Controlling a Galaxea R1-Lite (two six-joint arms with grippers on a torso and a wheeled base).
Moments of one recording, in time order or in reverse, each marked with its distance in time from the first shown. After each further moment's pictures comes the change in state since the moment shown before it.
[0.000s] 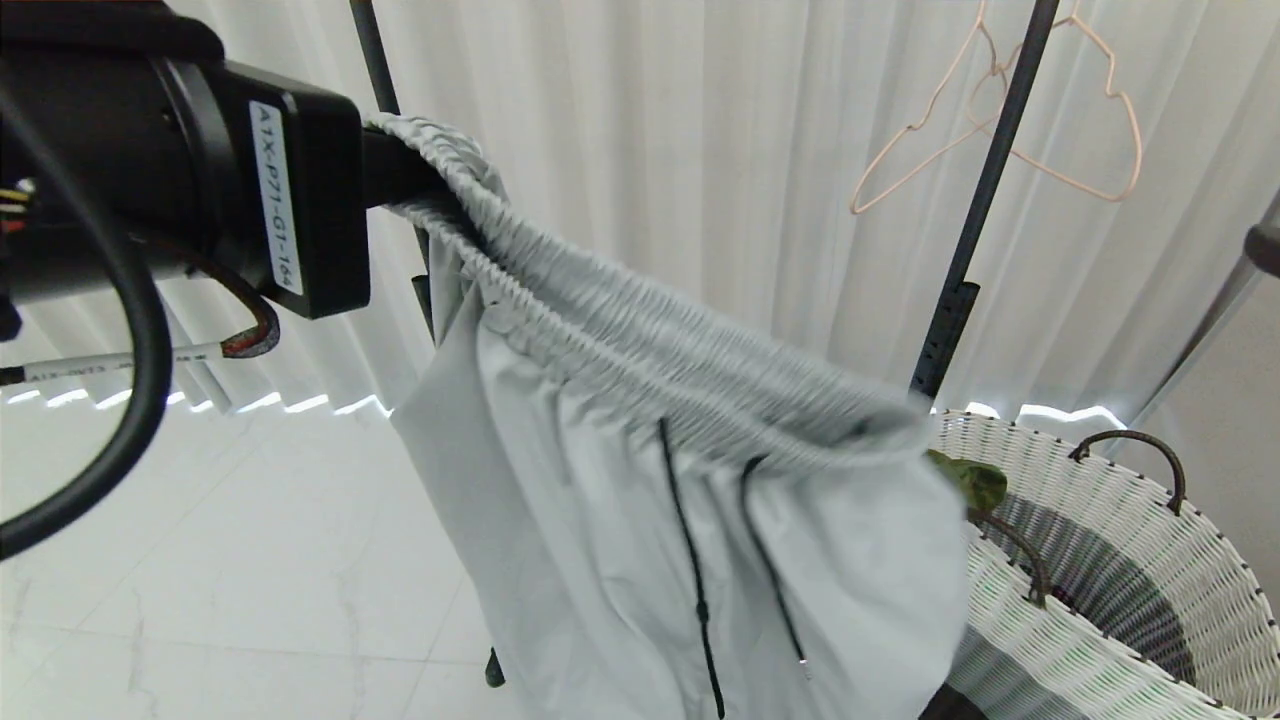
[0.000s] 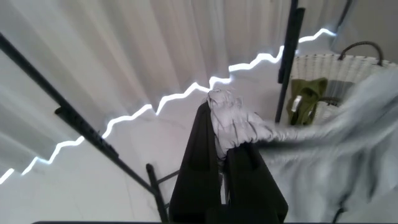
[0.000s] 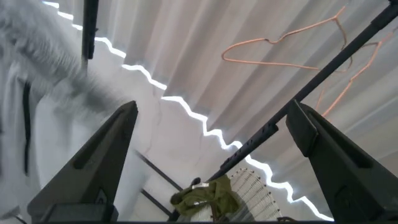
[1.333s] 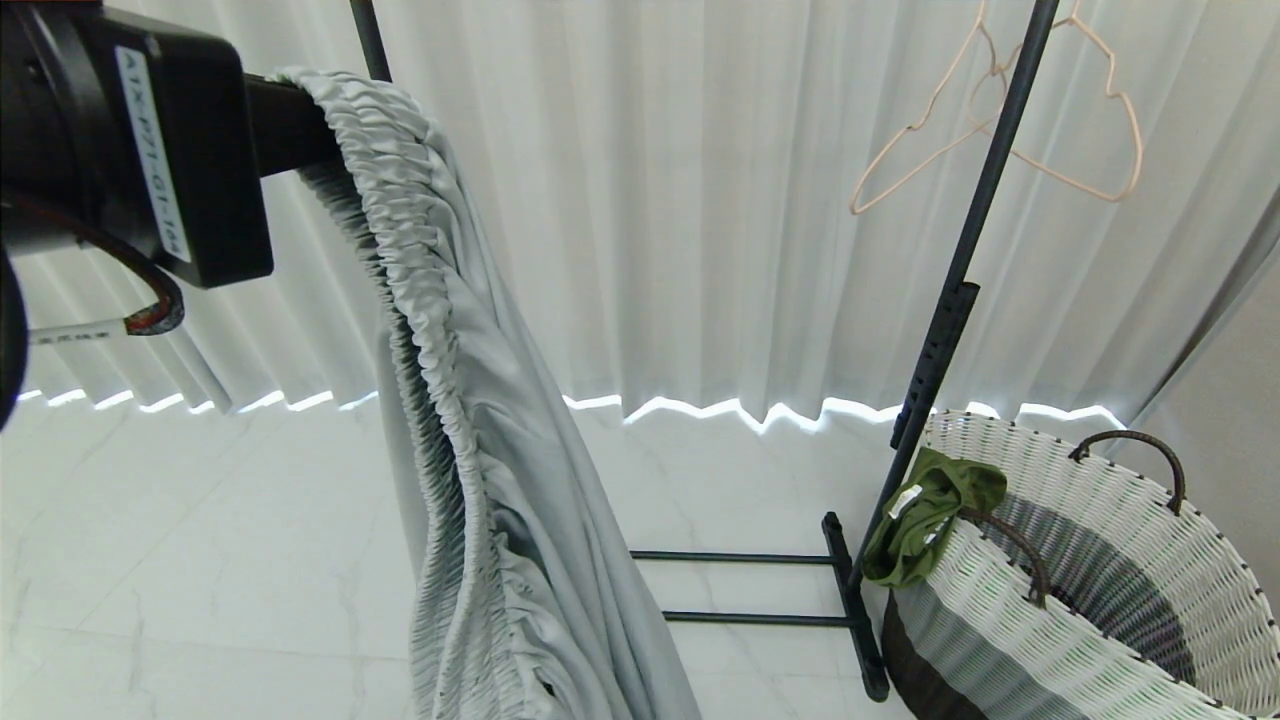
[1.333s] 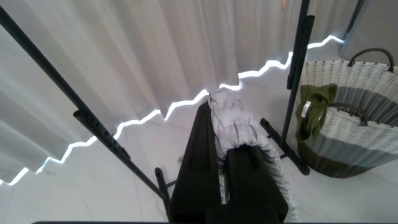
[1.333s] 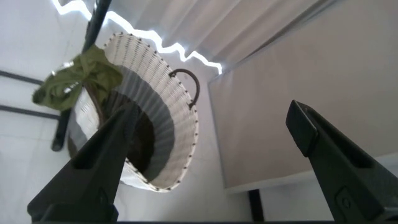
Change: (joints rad) left arm 0.010 -0.047 0.000 -0.001 0.004 0.035; right arm -0.790 -0.146 0.254 0.119 0.018 -0.025
